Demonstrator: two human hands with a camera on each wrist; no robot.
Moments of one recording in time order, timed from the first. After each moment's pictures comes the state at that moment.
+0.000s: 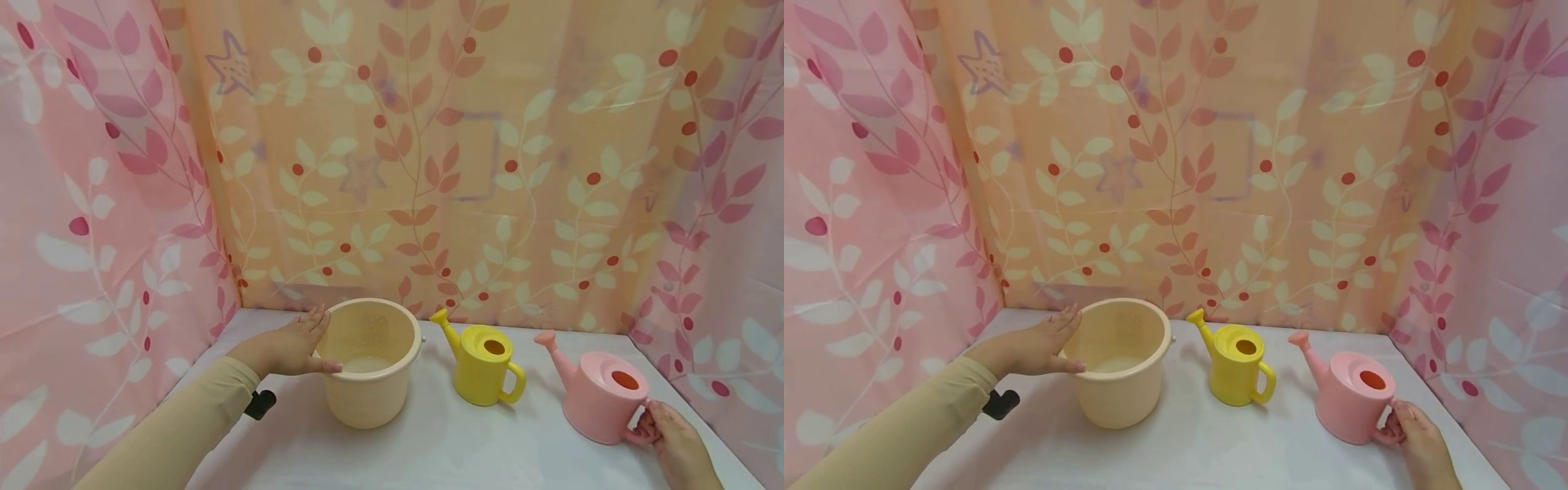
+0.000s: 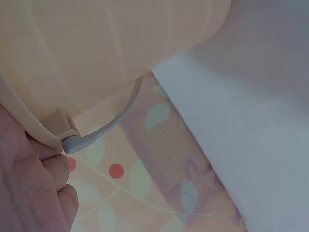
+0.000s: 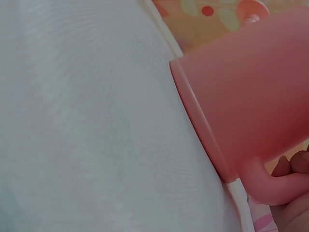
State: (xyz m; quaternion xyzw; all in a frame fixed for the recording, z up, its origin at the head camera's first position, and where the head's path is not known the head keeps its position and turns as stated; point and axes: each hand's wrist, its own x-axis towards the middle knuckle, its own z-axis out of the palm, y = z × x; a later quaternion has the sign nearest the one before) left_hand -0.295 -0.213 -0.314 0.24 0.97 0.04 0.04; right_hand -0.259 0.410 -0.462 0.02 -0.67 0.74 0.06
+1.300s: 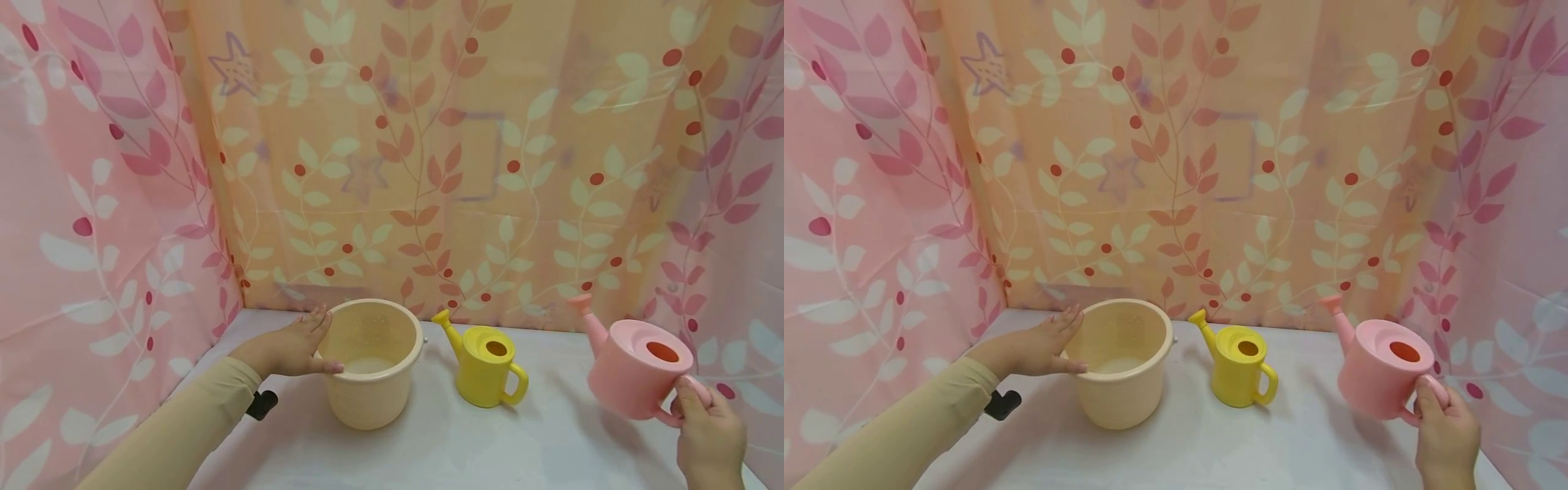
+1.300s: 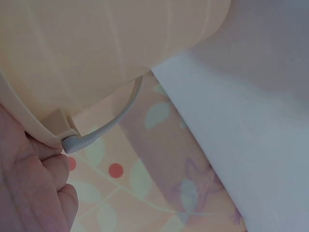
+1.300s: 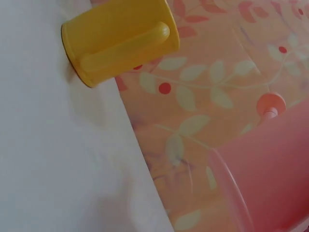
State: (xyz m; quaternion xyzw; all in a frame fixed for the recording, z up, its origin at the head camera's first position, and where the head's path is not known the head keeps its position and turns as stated) left_hand -0.296 -0.212 -0.315 0.24 0.97 0.03 0.04; right_hand -0.247 0.361 -0.393 -0.19 -0.62 0.67 0.36
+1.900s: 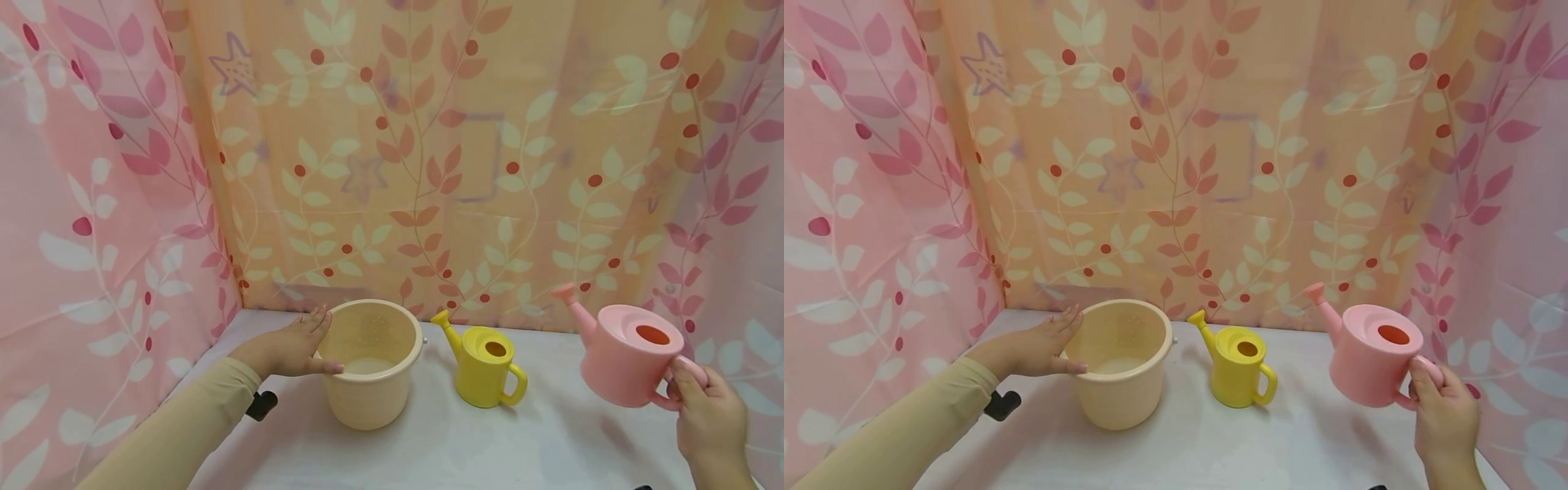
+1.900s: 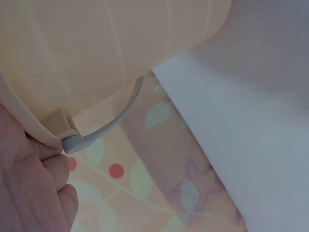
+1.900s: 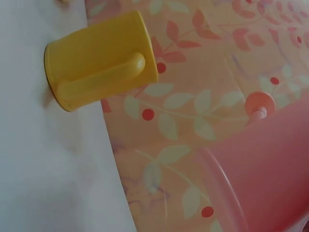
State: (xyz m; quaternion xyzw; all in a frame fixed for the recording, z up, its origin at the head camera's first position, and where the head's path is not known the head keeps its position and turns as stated) left_hand -0.296 -0.213 -0.316 0.24 0.97 0.03 0.03; right_hand -0.242 0.346 -0.358 -0.13 -0.60 0.71 0.34
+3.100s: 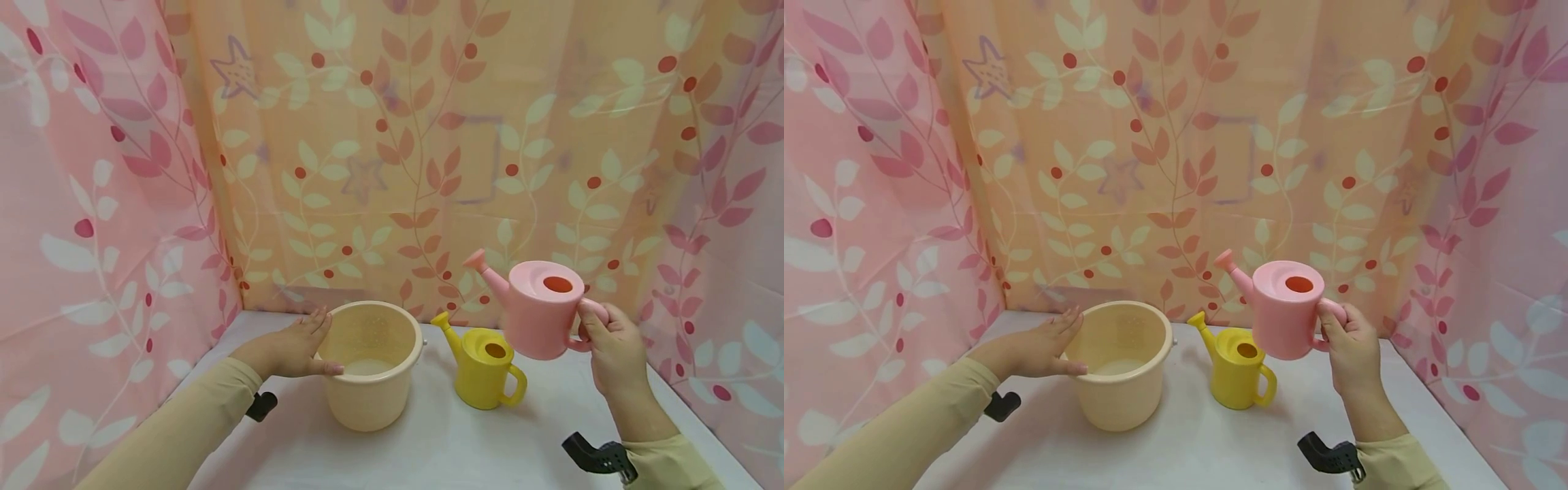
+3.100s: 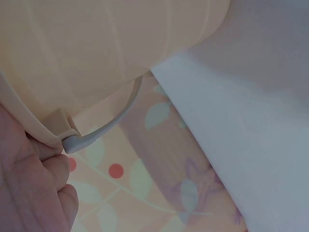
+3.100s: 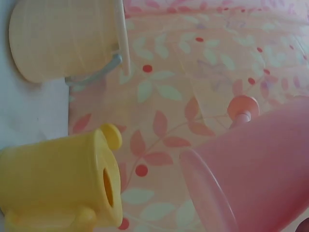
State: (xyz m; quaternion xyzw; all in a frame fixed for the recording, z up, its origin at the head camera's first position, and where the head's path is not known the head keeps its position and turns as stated) left_hand -0.297 -0.214 -0.317 0.24 0.97 0.03 0.03; right_hand -0.271 0.248 -0.299 0.06 -0.64 0.71 0.28
